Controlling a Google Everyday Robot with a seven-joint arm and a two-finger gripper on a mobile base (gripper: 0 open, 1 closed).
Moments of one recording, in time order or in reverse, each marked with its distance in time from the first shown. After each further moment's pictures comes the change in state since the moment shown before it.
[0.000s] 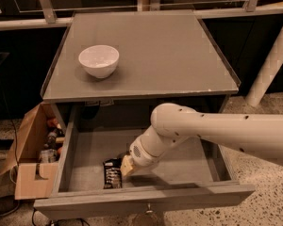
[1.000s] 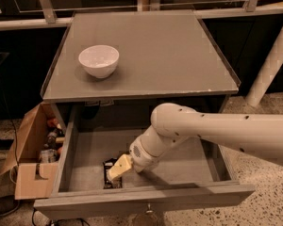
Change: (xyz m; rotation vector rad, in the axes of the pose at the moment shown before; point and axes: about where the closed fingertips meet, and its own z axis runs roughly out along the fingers) arm 0.000 0.000 0.000 0.000 0.000 0.000
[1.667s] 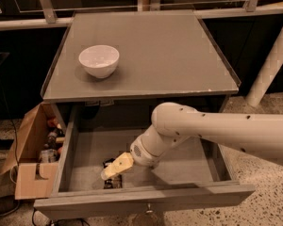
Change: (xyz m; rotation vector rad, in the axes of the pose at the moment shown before) arm 0.000 0.001 -0.002 0.000 0.000 0.000
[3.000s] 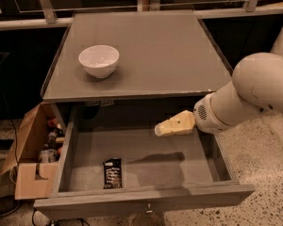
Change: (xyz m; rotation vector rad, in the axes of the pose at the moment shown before) arm 0.016 -0.057 -0.230 0.278 -0.284 0.208
